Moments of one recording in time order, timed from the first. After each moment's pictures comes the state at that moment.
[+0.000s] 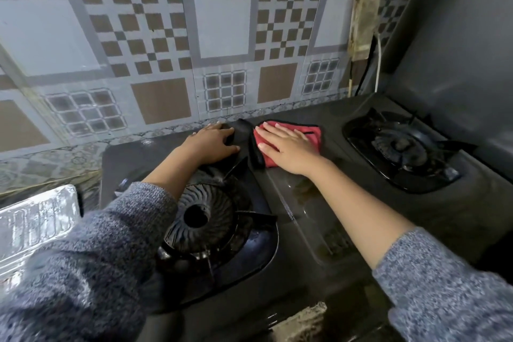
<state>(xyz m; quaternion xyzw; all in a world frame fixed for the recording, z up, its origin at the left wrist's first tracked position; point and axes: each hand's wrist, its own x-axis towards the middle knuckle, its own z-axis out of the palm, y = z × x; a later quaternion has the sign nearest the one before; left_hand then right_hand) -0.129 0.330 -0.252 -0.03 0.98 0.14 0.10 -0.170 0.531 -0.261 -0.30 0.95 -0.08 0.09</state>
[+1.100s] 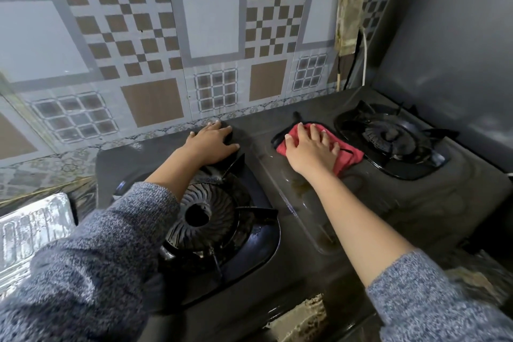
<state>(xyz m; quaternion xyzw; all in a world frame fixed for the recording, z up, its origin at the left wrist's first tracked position) -0.126 0.339 -0.251 -0.02 0.99 0.14 0.10 -0.149 0.547 -0.271 0.04 0.99 -0.13 0.02</state>
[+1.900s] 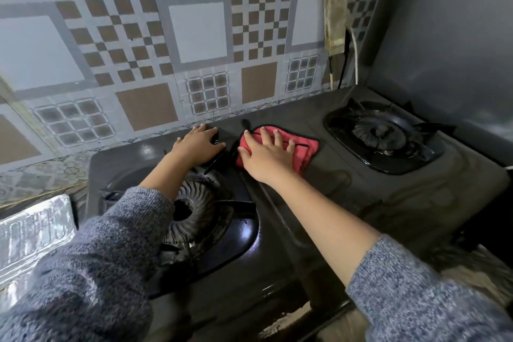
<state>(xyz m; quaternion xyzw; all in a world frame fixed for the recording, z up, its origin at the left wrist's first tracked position) -0.123 0.351 -0.255 -0.09 0.98 0.14 0.08 -0.123 0.514 -0.267 -0.15 0.98 -0.12 0.07</state>
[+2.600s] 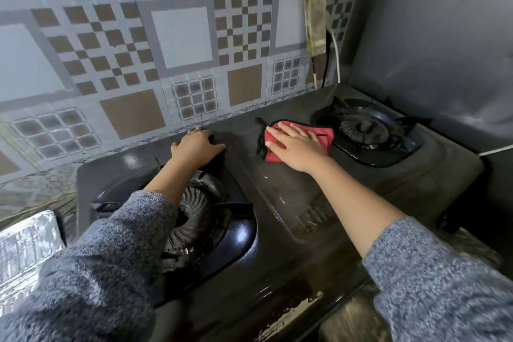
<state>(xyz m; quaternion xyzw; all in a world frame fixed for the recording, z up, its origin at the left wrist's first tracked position) -0.124 0.367 -0.251 -0.11 0.98 0.17 0.04 -0.154 0.589 -0.264 -0.15 0.98 -0.09 0.07</state>
